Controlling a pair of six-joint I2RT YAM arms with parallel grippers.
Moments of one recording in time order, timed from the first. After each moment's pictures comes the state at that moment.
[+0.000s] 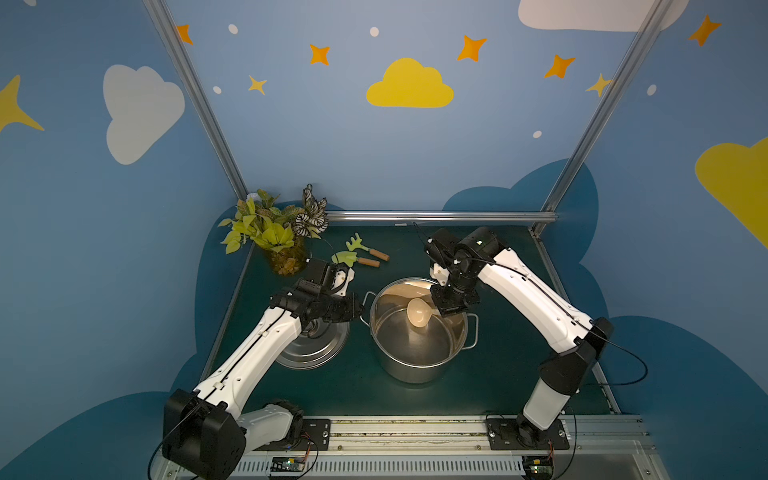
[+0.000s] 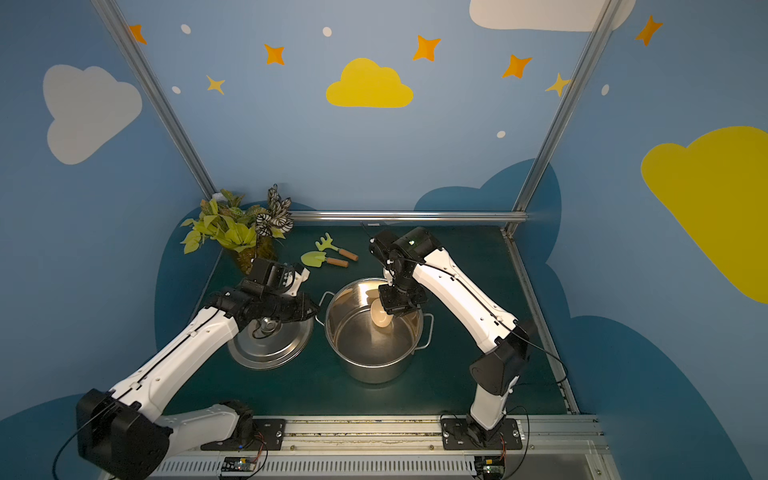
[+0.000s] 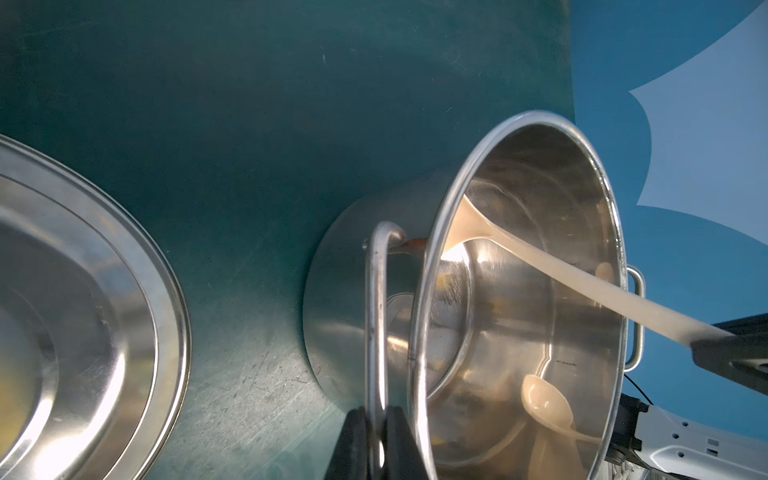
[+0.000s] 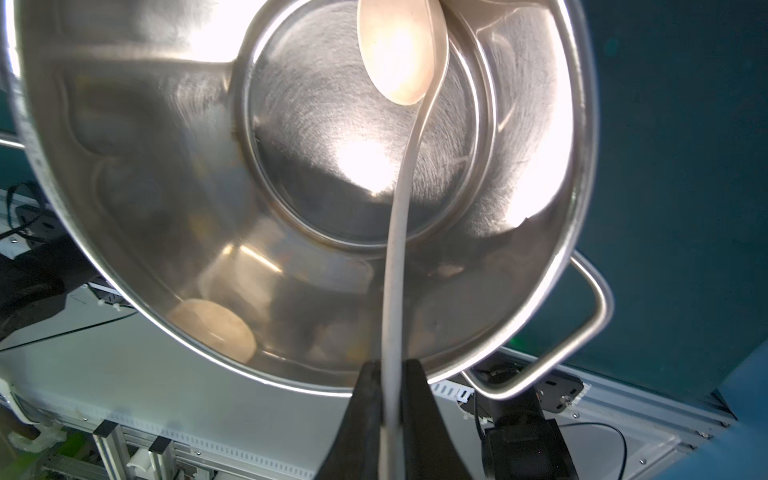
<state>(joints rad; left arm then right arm) -0.36 1.22 1.02 -0.76 0.43 -0.45 0.79 1.79 1.98 -1.69 -0.10 0.43</state>
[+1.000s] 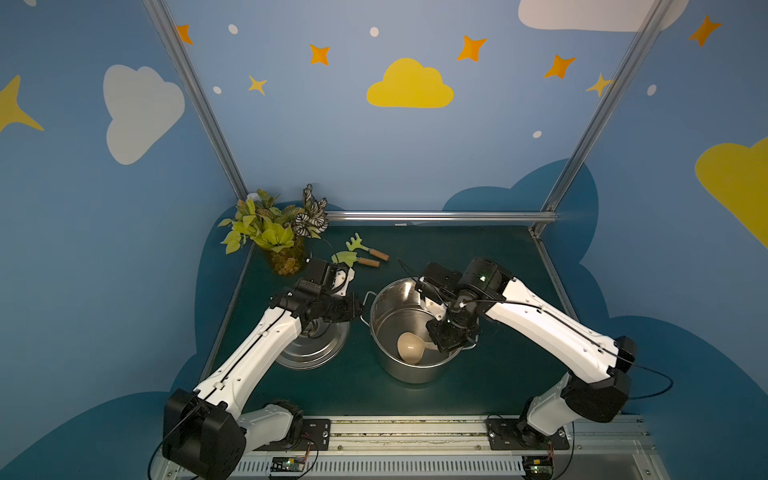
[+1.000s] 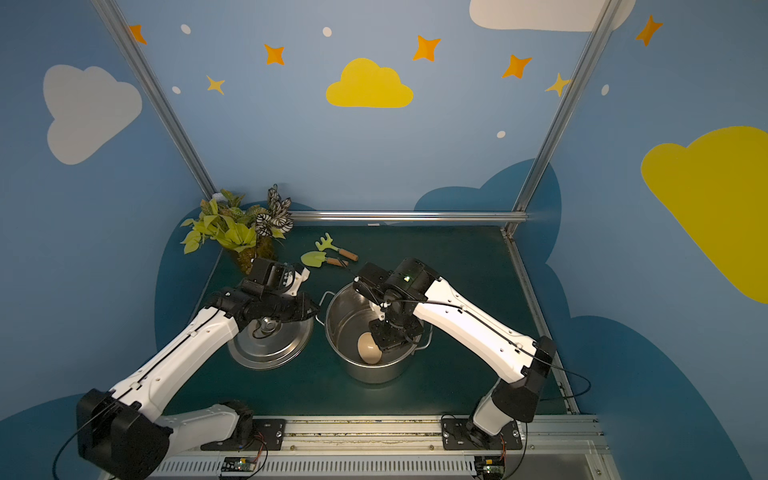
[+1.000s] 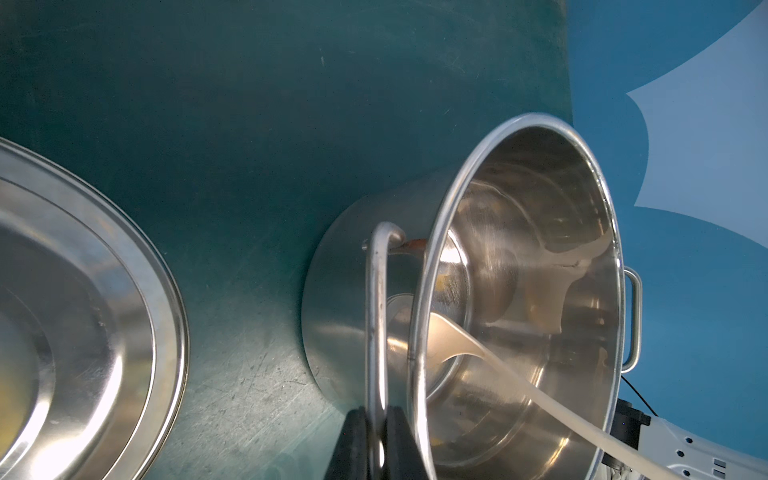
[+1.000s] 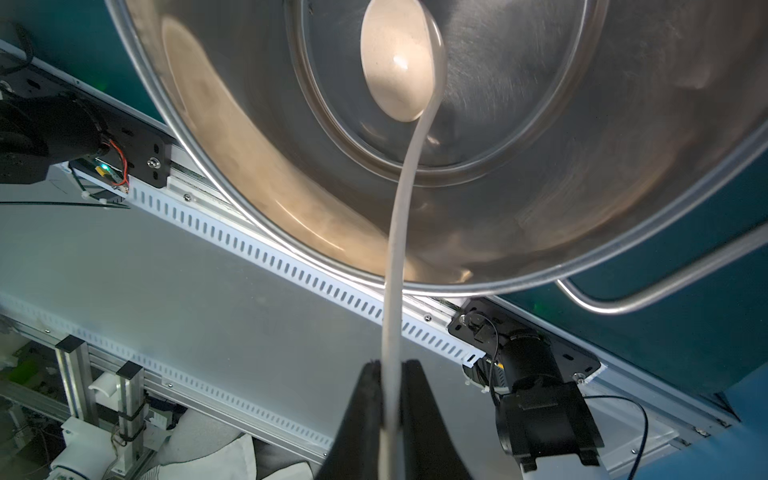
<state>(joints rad) -0.36 1.22 1.02 -0.76 0.44 -0.46 1.01 1.56 1.75 -1.69 -0.13 0.52</state>
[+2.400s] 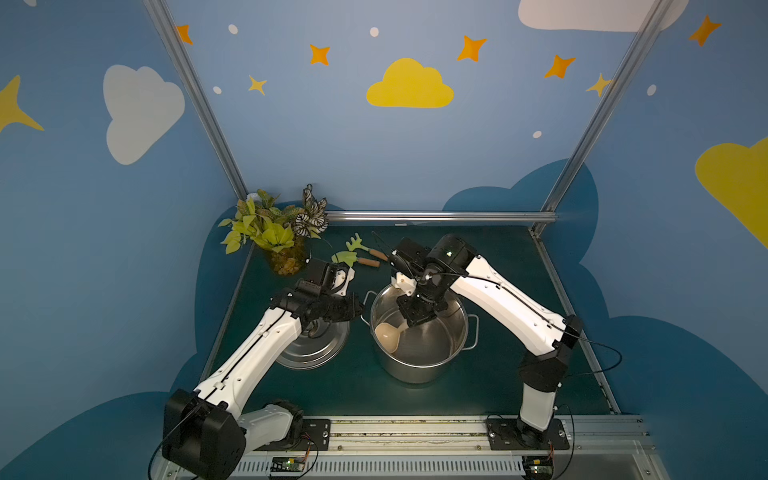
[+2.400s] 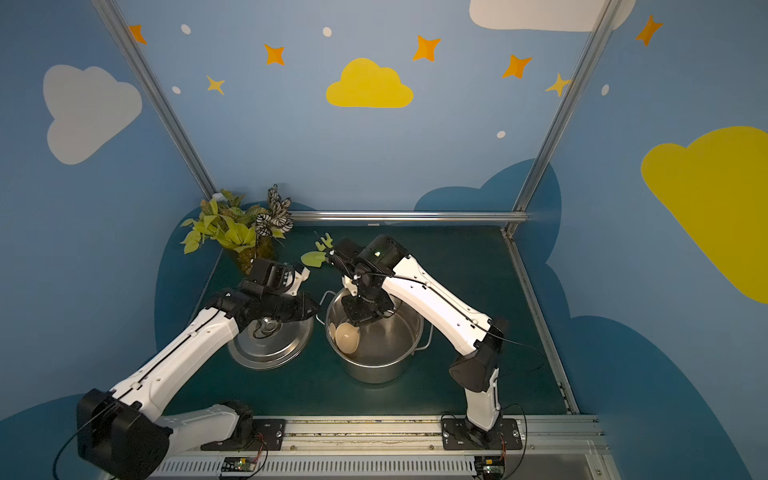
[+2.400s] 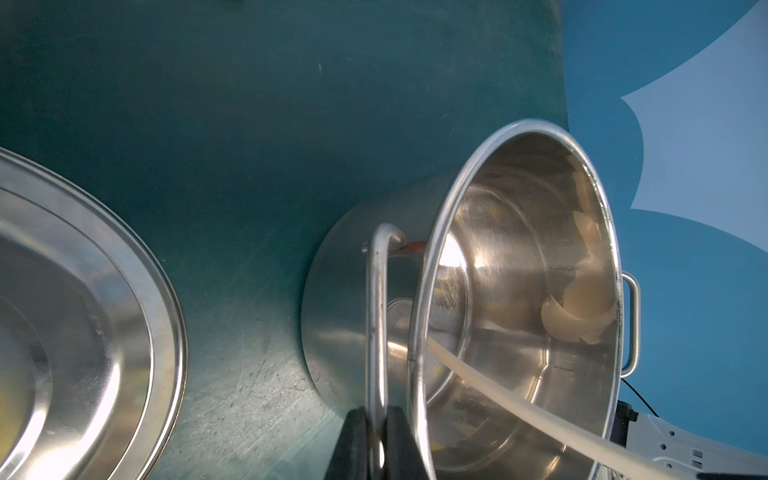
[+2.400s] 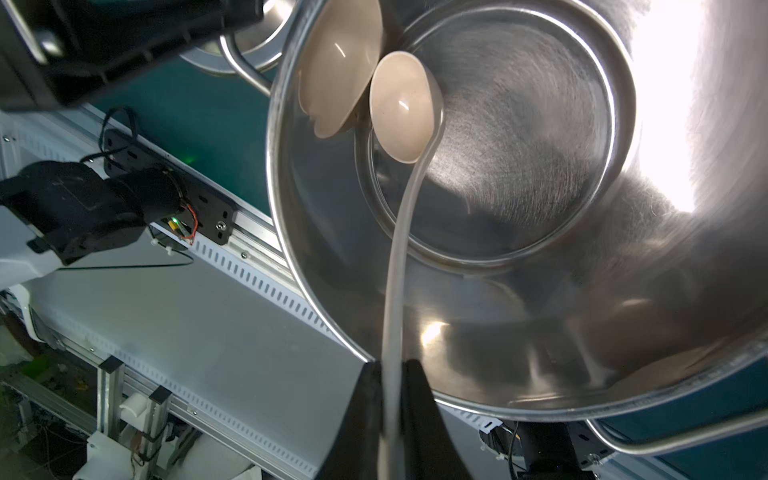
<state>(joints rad) -0.36 1.22 1.01 -0.73 0.44 -0.46 1.01 1.87 2.13 -1.69 -0.17 0.45</state>
